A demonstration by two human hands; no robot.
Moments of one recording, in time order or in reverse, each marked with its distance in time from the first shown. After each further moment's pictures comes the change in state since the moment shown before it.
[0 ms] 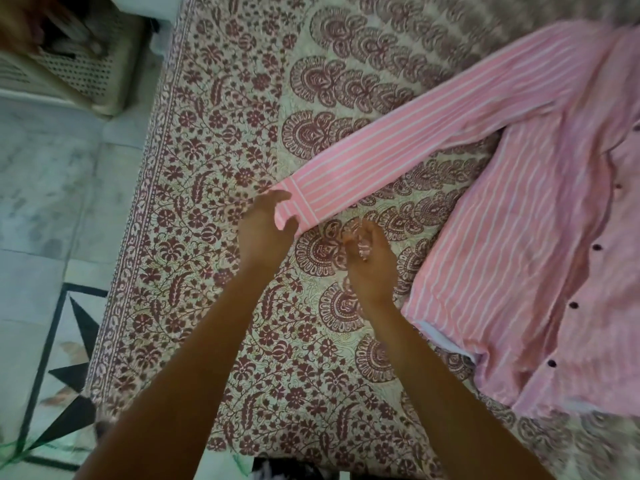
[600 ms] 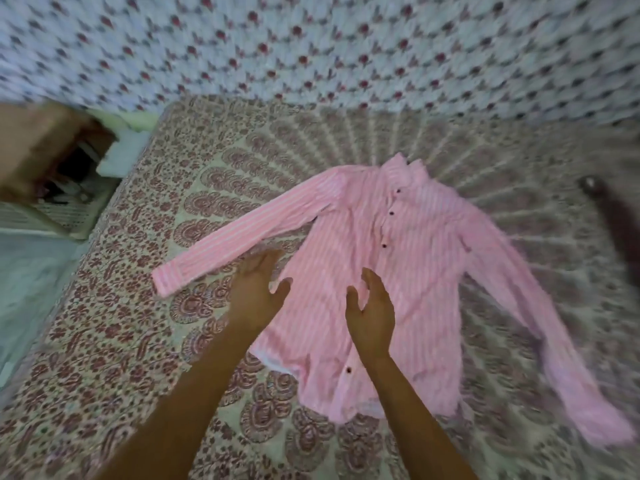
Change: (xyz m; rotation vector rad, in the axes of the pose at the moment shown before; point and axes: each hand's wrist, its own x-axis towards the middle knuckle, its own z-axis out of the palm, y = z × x) left_hand -0.169 0.285 0.076 0.148 0.026 0.364; right_hand -0.039 0.082 -0.349 0.038 0.324 -0.262
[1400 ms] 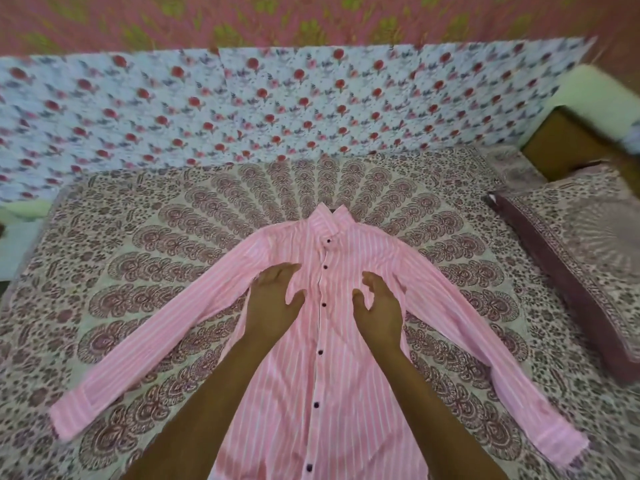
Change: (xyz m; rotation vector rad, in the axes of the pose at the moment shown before) left_hand 0.149 0.123 0.067 -0.091 -0.081 0.303; right_hand 0.158 0.027 -0.088 -0.049 0.126 0.080
